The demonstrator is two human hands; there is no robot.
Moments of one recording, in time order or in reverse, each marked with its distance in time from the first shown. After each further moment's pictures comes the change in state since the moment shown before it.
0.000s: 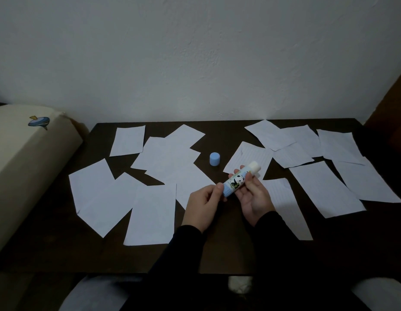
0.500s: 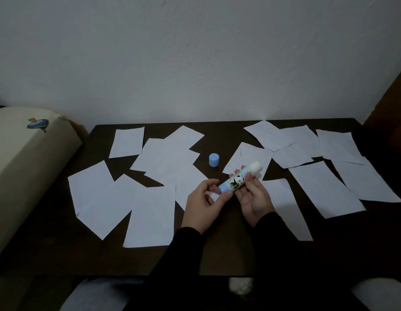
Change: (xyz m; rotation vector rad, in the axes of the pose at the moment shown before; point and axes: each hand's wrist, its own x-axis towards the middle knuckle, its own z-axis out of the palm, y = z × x) left_hand 0.001 -0.002 -0.001 -0.007 0.067 0.073; right_hand 0.003 0.001 -0.002 0.052 0.007 0.003
